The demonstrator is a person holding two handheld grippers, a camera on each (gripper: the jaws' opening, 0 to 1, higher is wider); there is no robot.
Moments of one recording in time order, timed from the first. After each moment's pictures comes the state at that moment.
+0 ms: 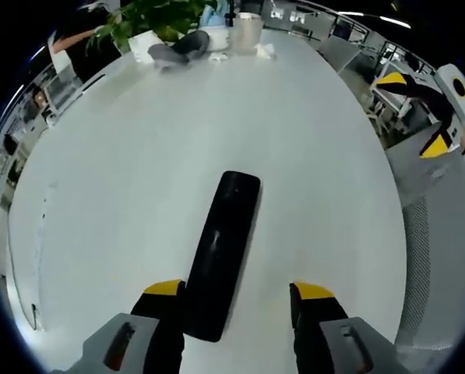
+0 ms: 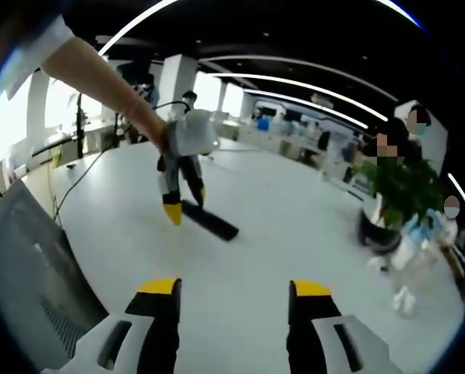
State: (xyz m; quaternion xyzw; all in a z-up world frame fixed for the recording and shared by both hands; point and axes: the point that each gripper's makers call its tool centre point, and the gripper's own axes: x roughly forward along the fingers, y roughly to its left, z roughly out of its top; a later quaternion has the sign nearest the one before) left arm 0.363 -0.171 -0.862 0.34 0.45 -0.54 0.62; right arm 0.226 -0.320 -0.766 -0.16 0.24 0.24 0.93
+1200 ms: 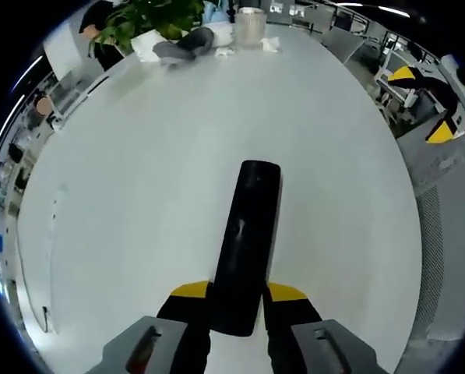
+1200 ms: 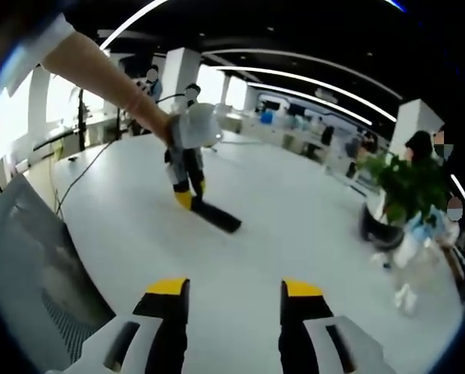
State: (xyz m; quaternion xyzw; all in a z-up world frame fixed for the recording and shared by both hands) left arm 0.379 -0.160 -0.866 0.38 0.43 -0.53 0.62; right arm 0.222 -0.320 -0.775 -0.16 0.27 0.25 0.92
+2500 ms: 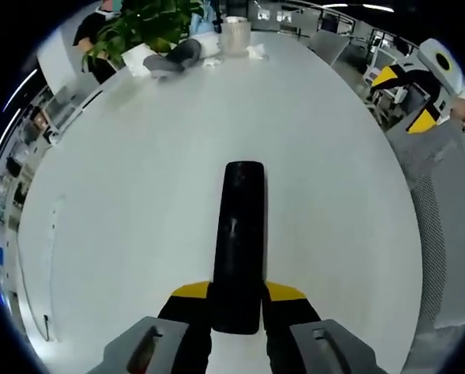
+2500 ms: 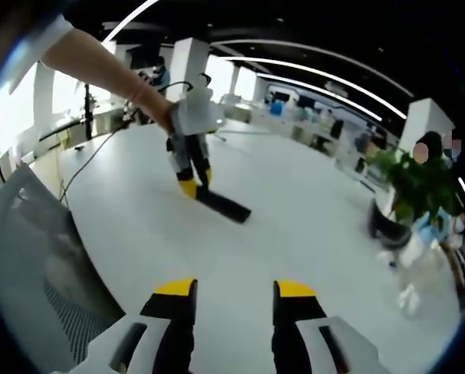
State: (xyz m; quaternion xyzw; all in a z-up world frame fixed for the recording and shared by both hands) left arm 0.371 -0.161 -0.865 0.38 0.40 -0.55 0.63; right arm 0.218 -0.316 -0.785 -0.18 0.29 0.27 0.90
